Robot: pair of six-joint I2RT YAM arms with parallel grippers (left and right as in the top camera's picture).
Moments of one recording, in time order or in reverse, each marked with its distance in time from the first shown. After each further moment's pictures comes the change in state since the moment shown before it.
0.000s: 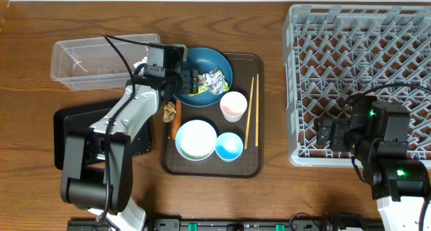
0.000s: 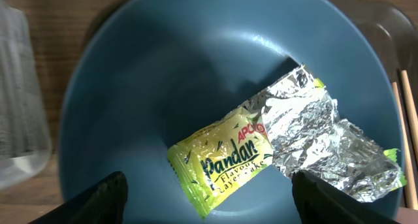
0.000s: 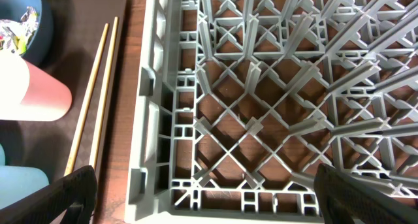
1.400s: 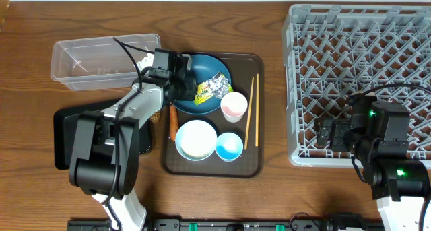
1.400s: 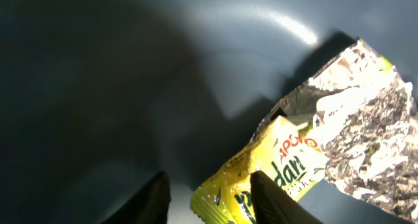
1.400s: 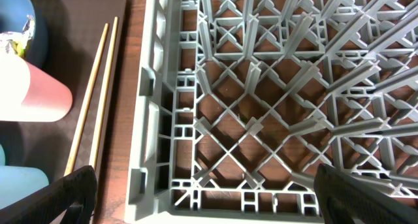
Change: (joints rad) left arm 0.000 0.103 0.000 -0.011 0.059 0.002; right arm 0.000 0.000 0.000 0.000 0.000 0.000
